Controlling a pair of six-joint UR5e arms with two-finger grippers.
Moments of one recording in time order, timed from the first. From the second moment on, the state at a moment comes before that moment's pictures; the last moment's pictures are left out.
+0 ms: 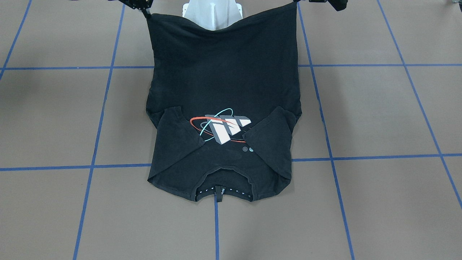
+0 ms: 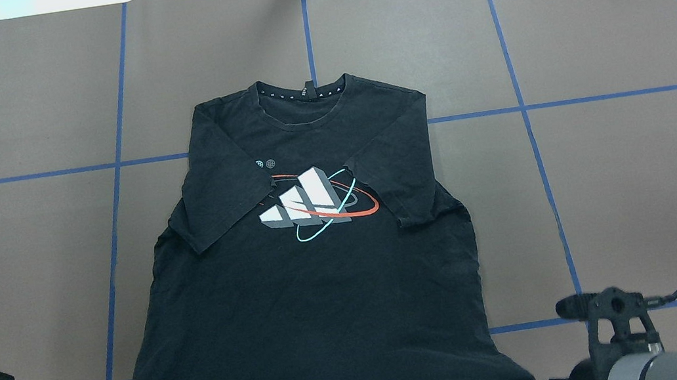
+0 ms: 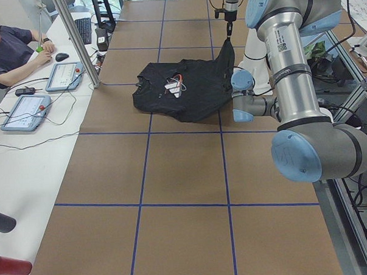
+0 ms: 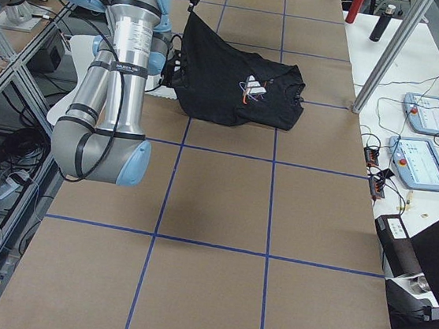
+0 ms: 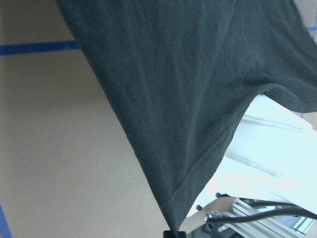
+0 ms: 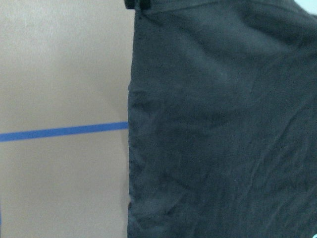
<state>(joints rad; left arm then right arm) -0.25 -1.16 -2.24 -2.78 -2.06 -1.53 0.00 -1.66 2.50 -1.46 1.54 1.70</state>
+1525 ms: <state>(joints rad) -0.83 -1.71 -1.87 -2.52 -2.06 -1.46 0.54 -1.26 2.18 -1.68 1.66 1.55</state>
